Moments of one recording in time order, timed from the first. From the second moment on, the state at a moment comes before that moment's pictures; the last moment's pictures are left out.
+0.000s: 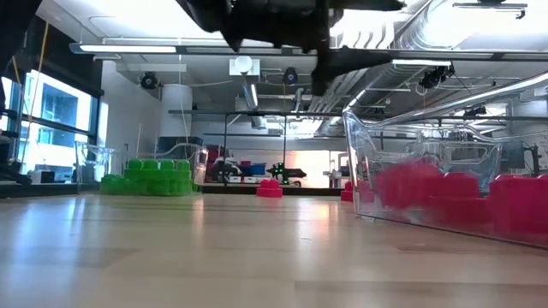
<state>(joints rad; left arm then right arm) 0.00 1.94 1.35 0.29 0.35 -0.51 0.55 1.57 1.88 -1.43 0.76 1.59</state>
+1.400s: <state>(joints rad) 0.14 0.54 0.81 -0.24 -0.07 -0.76 -0.48 2.12 1.88 -1.45 0.12 0.54</state>
